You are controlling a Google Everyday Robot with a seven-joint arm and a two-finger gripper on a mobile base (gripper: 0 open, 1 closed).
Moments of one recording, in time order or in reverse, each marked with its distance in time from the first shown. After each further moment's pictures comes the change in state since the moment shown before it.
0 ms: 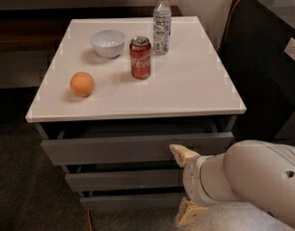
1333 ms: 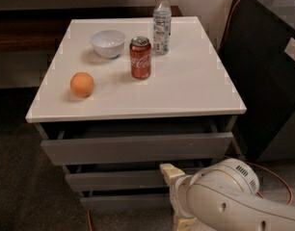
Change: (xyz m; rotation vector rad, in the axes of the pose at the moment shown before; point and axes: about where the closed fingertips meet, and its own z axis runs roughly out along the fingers) arm 0.038 0.032 0.092 -0.043 0.149 -0.154
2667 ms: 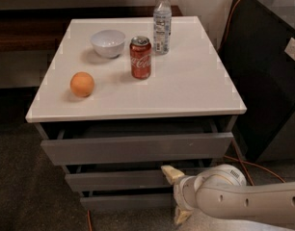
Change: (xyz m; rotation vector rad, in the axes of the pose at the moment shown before) arm 0.043 -0.006 0.111 0.045 -0.106 -0.061
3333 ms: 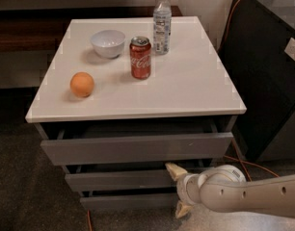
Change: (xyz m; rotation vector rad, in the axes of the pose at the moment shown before) arm 0.032 -0.007 0.038 0.033 -0.030 0.042
